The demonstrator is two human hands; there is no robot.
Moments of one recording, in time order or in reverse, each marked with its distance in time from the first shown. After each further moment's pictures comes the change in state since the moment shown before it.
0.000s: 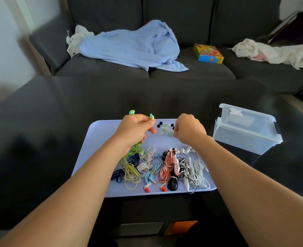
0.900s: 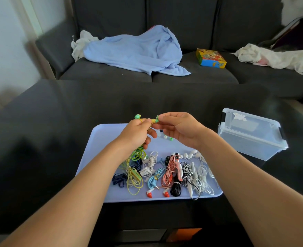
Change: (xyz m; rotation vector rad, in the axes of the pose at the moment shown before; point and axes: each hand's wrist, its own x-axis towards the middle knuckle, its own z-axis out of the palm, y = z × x) left_hand -0.002 0.005 -0.002 -0.061 -0.050 -0.040; right_hand -0.018 -0.034 -0.035 1.390 -0.452 0.061
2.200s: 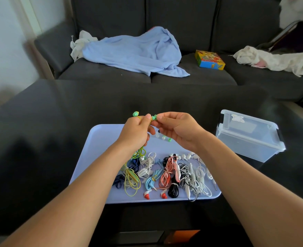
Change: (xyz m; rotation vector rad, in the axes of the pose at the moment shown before) left_hand 0.001 0.002 0.009 0.035 0.127 0.112; right_hand -0.010 0.000 0.004 0.025 0.027 -0.081
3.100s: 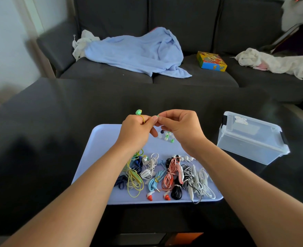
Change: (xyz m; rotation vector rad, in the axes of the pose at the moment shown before) left_hand 0.004 -0.005 -0.009 0.115 0.043 0.148; right_hand -0.013 0.000 0.020 -0.360 0.220 -0.293
